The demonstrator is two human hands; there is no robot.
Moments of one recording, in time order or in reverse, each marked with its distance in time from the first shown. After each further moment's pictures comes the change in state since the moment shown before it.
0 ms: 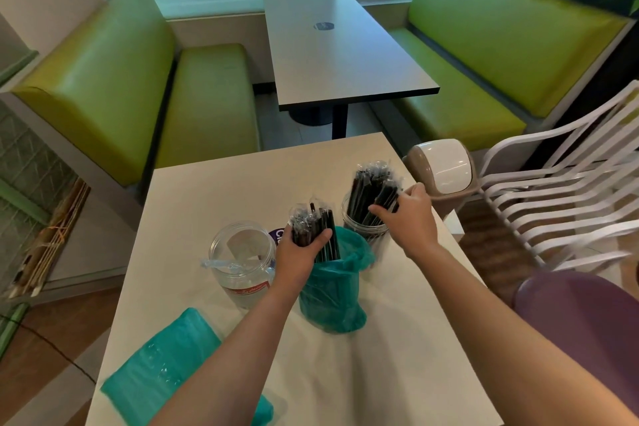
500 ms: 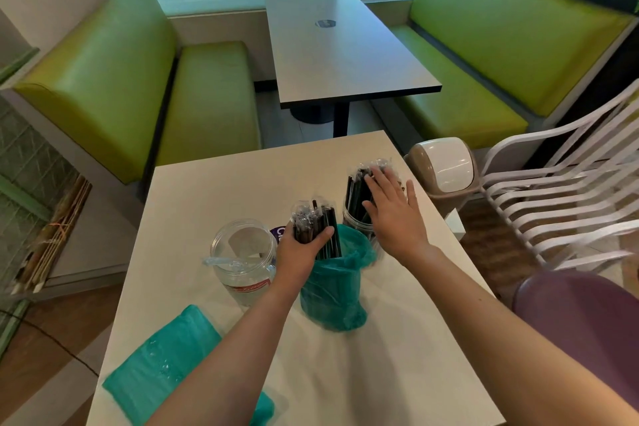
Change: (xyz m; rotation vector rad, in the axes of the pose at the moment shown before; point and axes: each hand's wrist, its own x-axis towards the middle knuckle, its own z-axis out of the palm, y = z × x) left_hand 0.000 0.001 -0.001 0.004 -0.005 0.019; right_hand 0.003 0.003 0.020 -0.339 -0.042 -0.411
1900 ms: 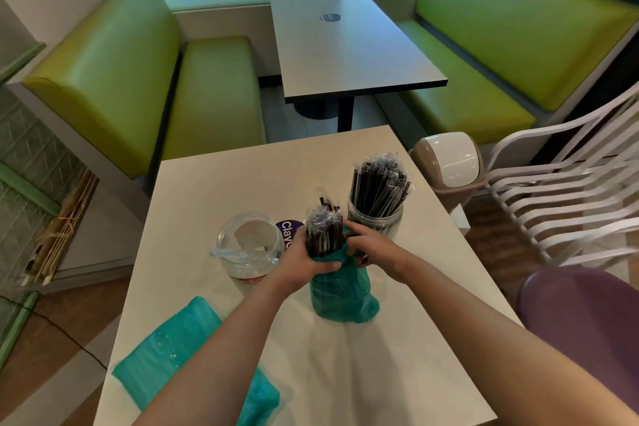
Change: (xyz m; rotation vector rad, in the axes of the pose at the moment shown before) left_hand 0.000 -0.020 -0.022 0.130 -0.387 -0.015; right_hand -0.024 -0.032 0.027 1.004 -0.677 0.397
